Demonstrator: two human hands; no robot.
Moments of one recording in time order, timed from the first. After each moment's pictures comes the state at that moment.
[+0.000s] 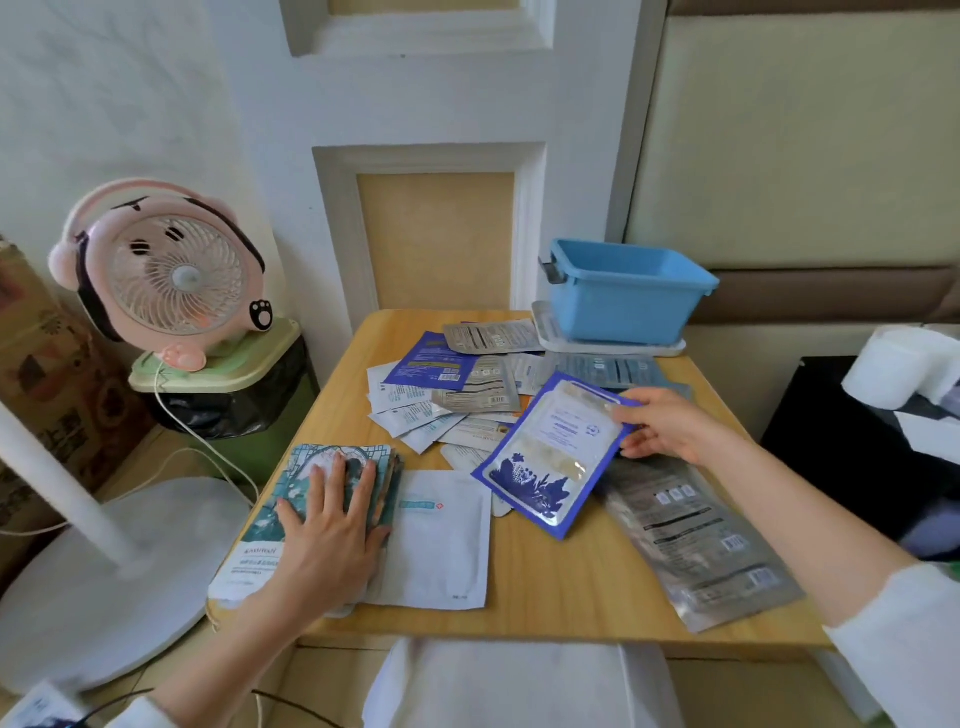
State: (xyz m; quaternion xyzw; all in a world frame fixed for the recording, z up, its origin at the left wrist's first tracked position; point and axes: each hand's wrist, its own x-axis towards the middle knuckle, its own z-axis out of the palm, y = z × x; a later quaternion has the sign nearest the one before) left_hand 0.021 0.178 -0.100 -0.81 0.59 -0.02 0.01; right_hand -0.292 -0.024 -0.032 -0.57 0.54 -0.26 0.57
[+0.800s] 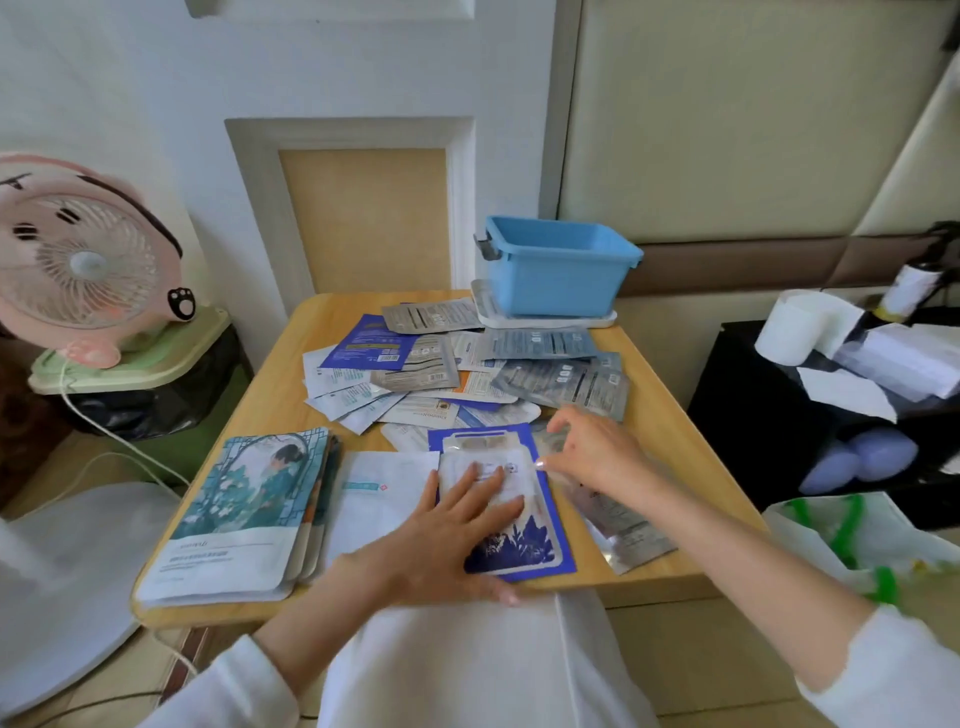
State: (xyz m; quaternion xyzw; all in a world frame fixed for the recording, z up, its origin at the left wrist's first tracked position) left_hand -0.101 0.153 -0.086 -0.51 0.86 0.08 0.02; right_hand -0.293 0.065 -0.044 -0.77 0.59 -0.08 0.23
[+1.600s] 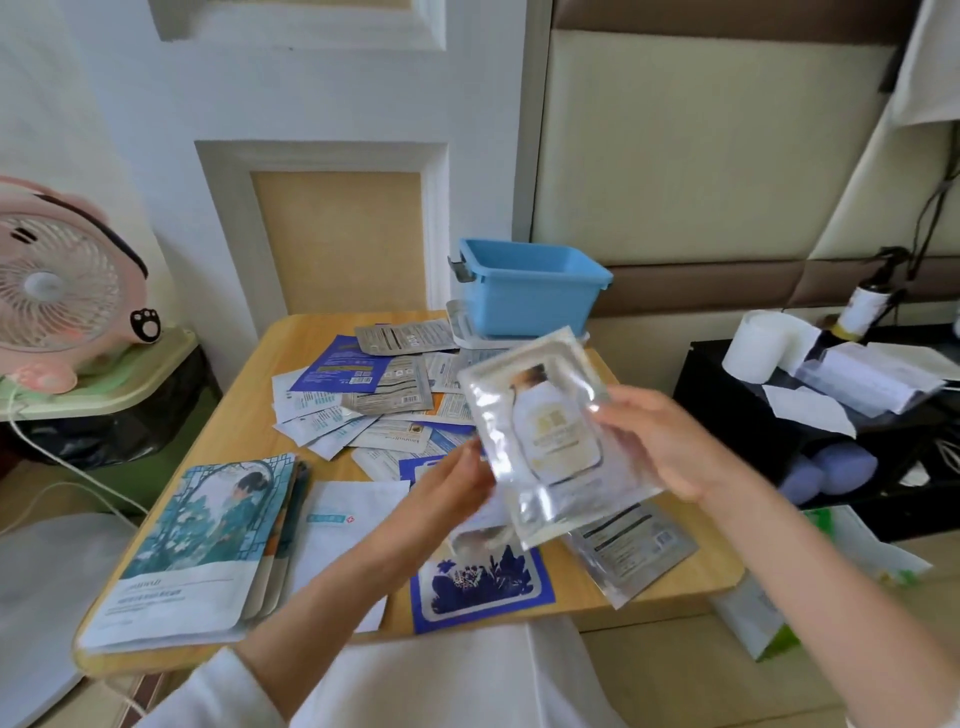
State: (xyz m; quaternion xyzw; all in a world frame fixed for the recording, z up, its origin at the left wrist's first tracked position) left_hand -0.131 0.128 -0.052 -0.49 0.53 0.57 -0.40; right_hand -0.355 0.080 0.017 -0.58 0.42 -0.35 0.60
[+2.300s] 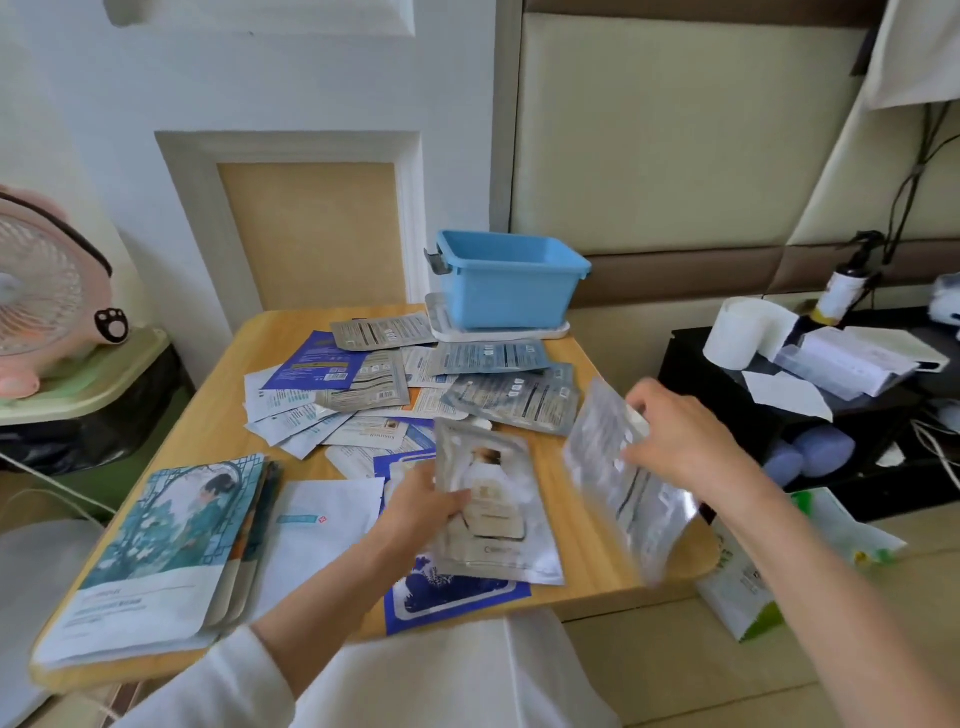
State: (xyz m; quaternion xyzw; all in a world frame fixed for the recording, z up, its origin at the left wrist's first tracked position) left_hand -0.151 0.120 -0.054 -0.66 0.45 0.49 -0.37; right_hand -0.382 0.087 0.018 -0.72 0.68 -0.12 0.10
